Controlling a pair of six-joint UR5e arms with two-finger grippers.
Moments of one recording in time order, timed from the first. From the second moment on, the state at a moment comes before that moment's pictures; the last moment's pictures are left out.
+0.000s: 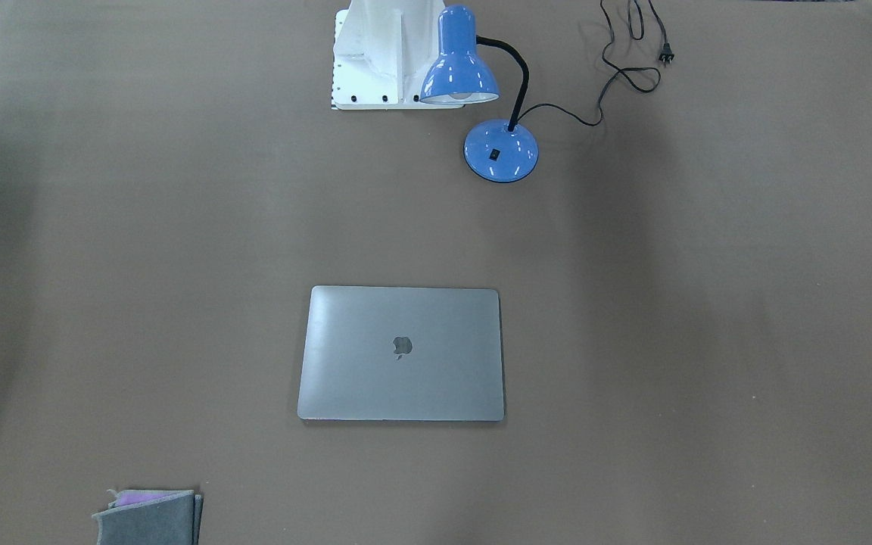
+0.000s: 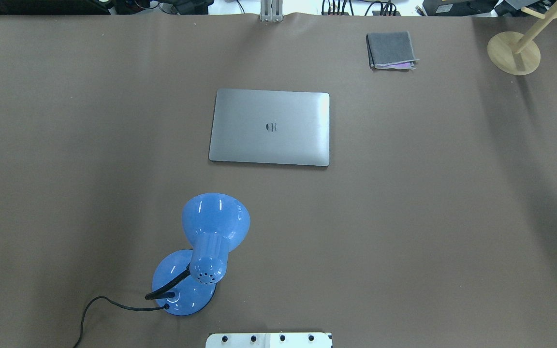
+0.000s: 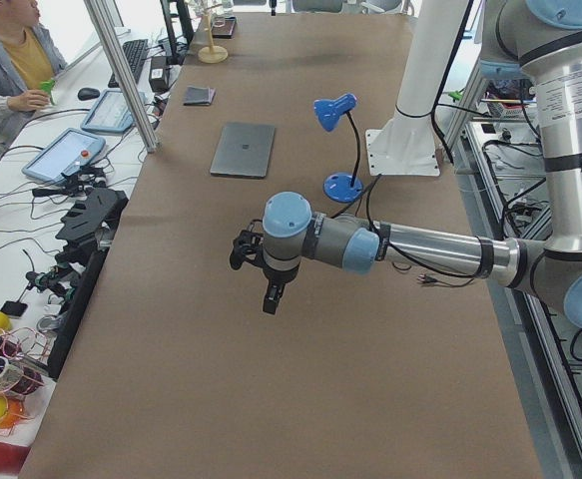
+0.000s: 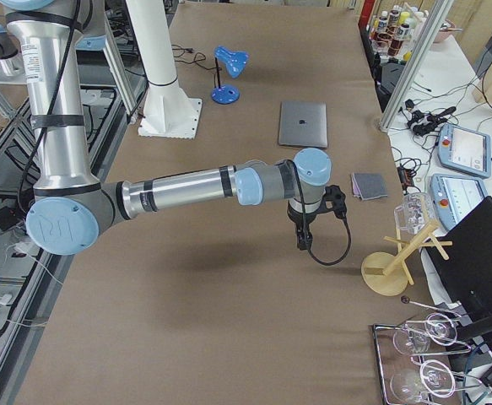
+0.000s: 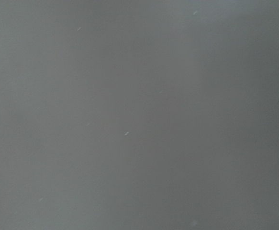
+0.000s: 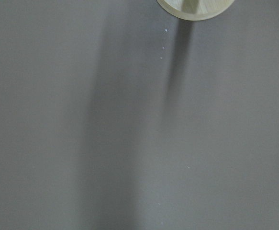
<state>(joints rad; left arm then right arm) -1.50 -1.32 -1.91 -1.73 -2.38 0.00 1.47 -1.50 1.71 -1.64 2.36 -0.04</state>
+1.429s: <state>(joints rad) -1.60 -1.37 -1.84 -1.69 -2.38 -0.04 1.50 -1.55 1.70 -1.70 2.30 -0.17</state>
